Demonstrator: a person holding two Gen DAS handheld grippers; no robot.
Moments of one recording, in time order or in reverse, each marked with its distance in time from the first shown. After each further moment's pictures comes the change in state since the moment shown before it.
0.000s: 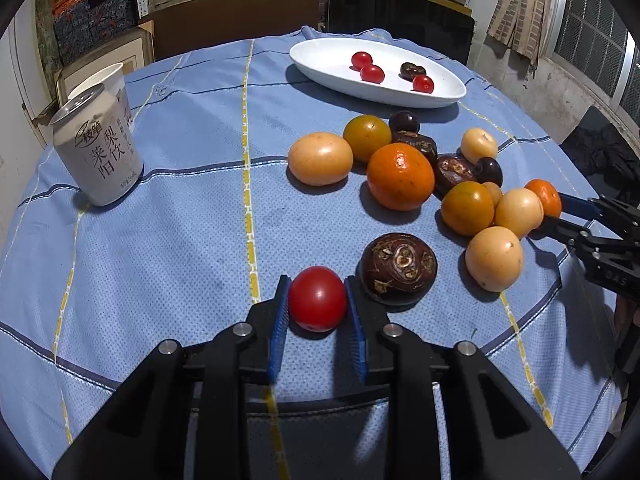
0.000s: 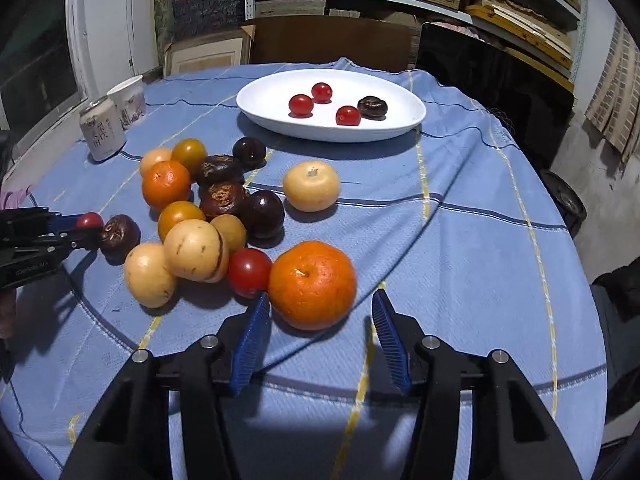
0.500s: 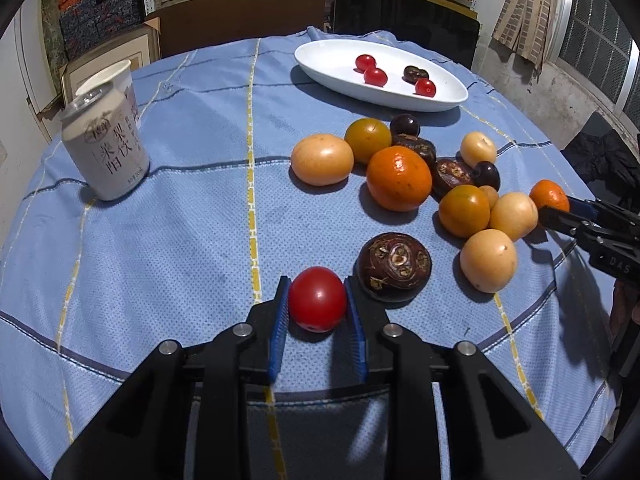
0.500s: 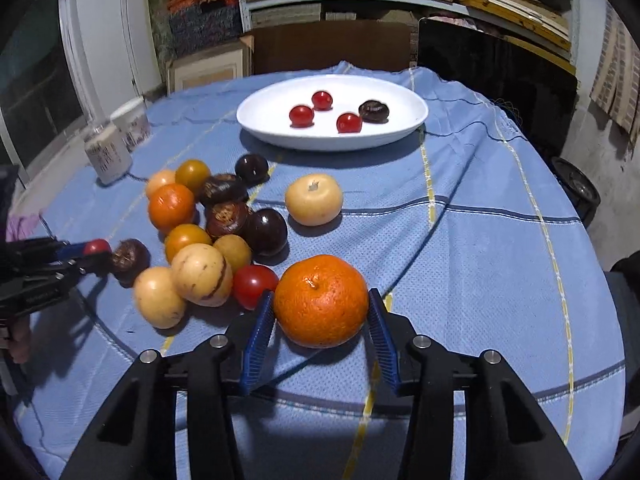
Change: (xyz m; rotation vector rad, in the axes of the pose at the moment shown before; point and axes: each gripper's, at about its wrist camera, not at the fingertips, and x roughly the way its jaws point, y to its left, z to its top) left arm -0.010 -0.001 -0.001 -0.018 -0.004 0.011; right arm -0.013 -0.014 0.002 0.095 -0.047 0.091
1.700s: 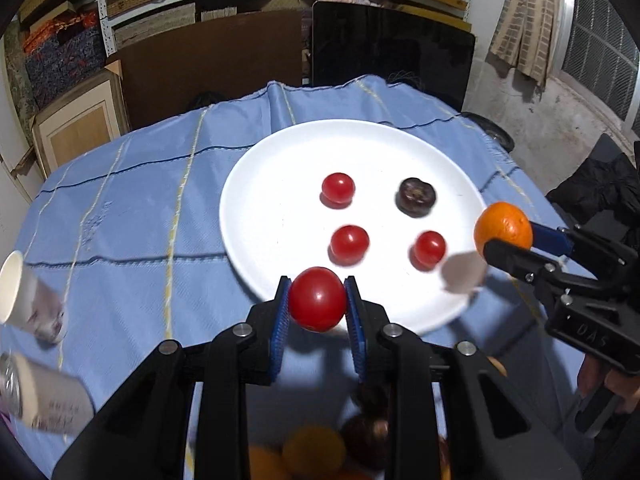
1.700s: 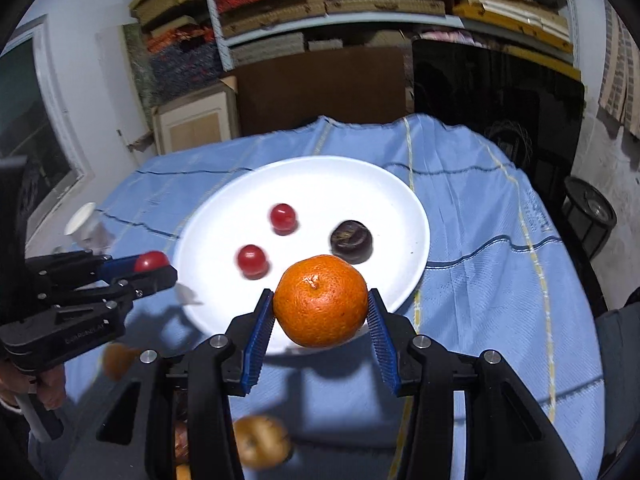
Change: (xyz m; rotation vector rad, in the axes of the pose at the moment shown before) left arm 0.093 -0.050 0.210 0.057 -0.040 -0.008; right arm 0.096 -0.055 0.154 0.079 -0.048 0.017
